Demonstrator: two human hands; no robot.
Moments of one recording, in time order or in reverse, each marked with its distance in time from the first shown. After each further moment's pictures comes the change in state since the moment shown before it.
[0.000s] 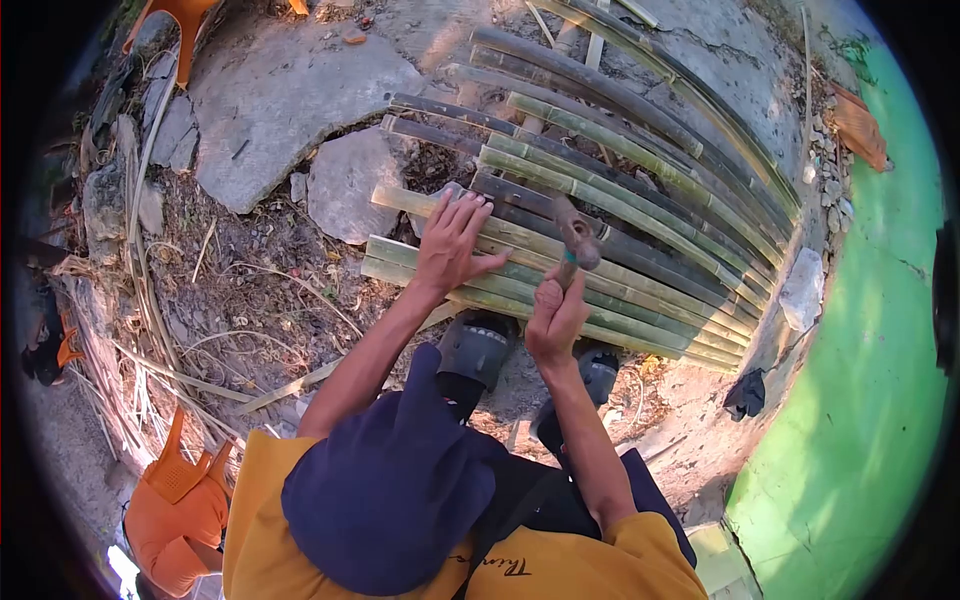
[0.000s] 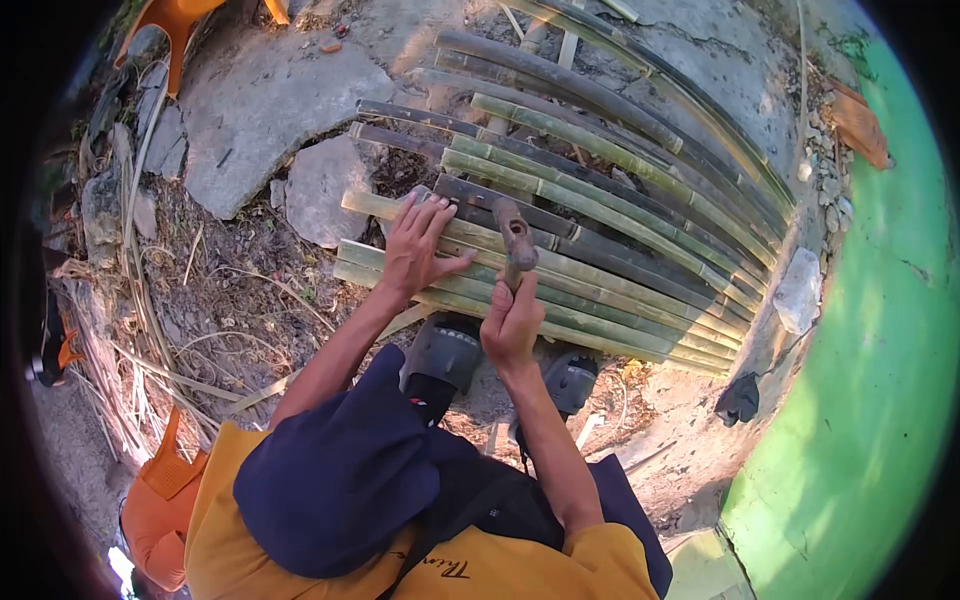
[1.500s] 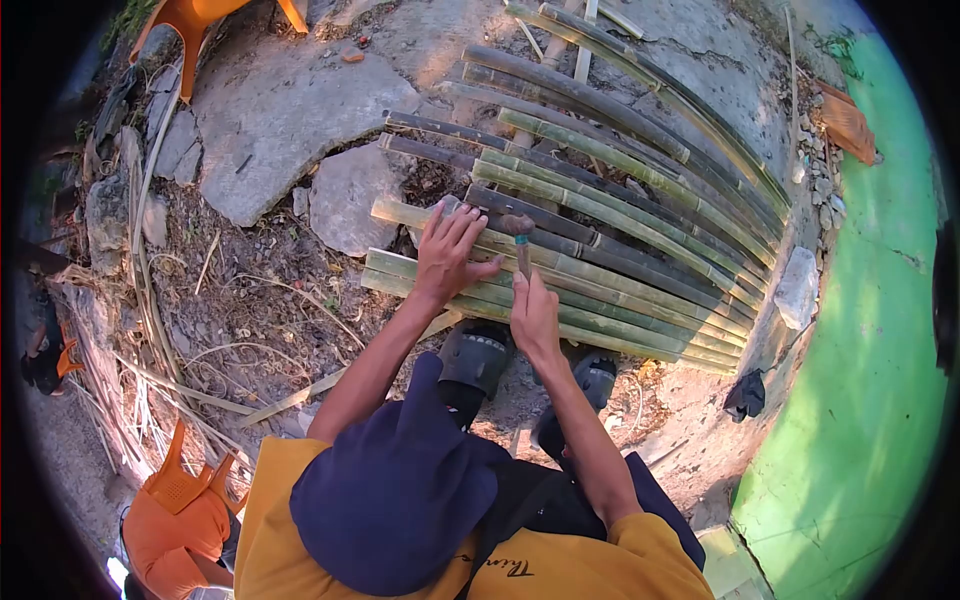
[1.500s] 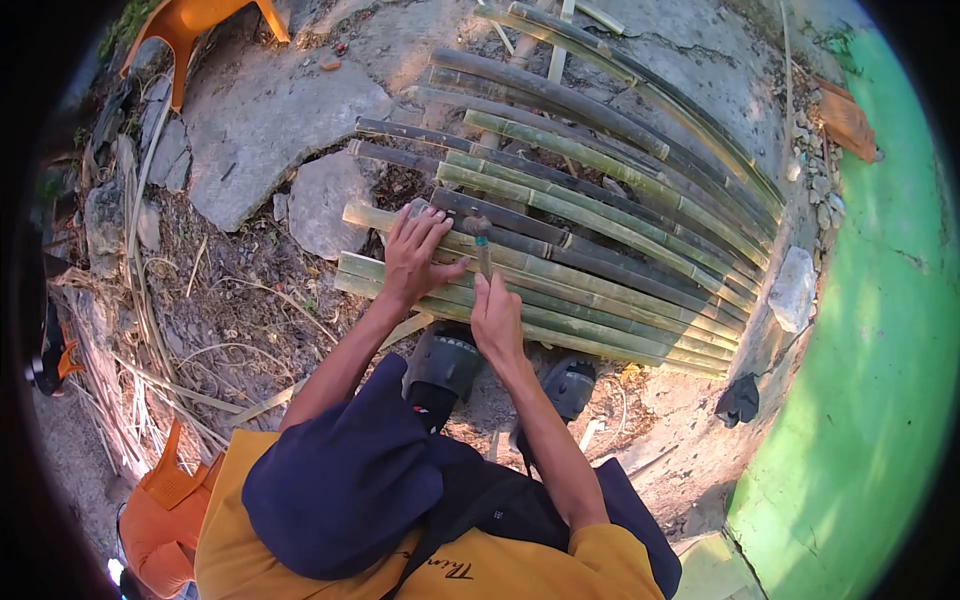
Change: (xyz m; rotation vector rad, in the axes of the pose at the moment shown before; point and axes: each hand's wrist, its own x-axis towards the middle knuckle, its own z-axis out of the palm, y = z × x) left_hand 0.000 -0.001 0.005 0.006 0.088 0.003; right_hand 0.004 0.021 0.013 -0.068 -0.089 0.026
